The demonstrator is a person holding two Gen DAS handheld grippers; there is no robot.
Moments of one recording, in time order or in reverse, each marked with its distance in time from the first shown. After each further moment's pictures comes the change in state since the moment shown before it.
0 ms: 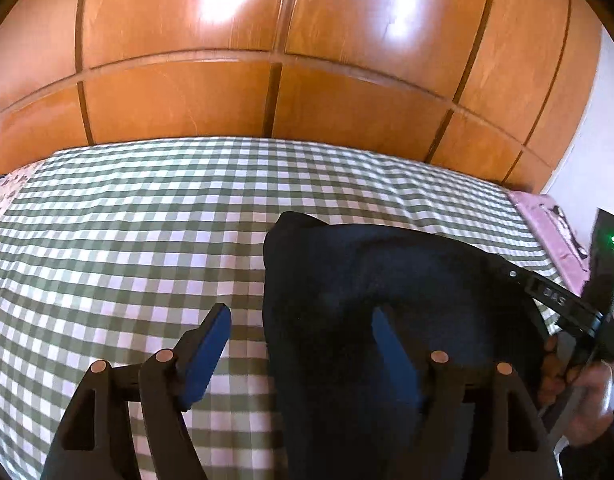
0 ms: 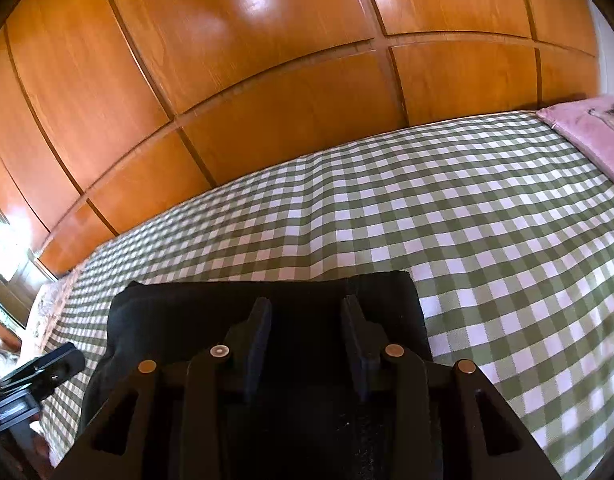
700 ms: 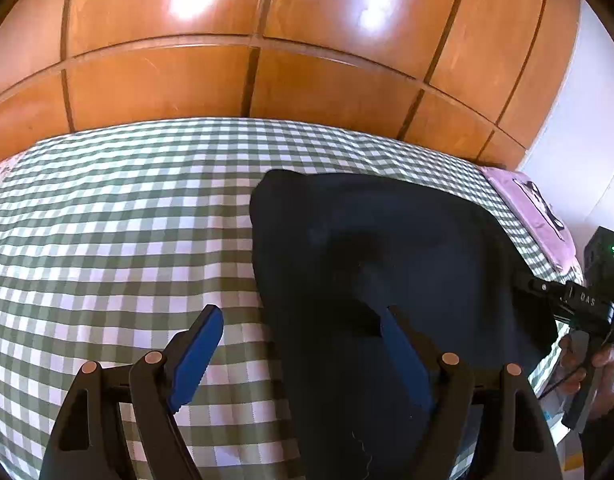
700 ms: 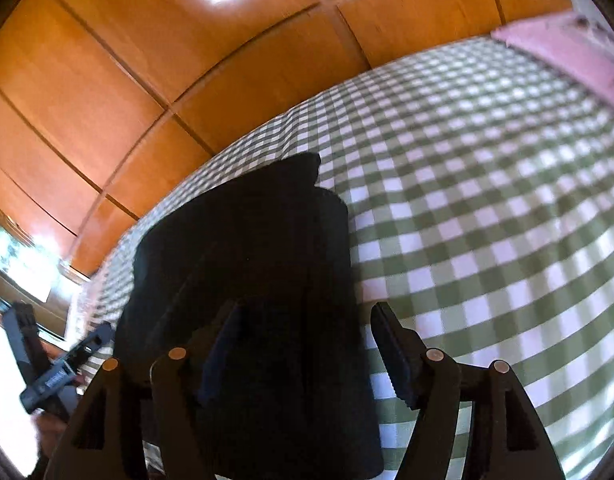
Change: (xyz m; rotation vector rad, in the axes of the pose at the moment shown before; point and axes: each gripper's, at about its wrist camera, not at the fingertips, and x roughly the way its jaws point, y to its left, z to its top) left arm -0.006 0.007 -0.028 0.048 0.047 -0.093; right arm -0.051 -0.064 -0.050 0.175 0.133 0.137
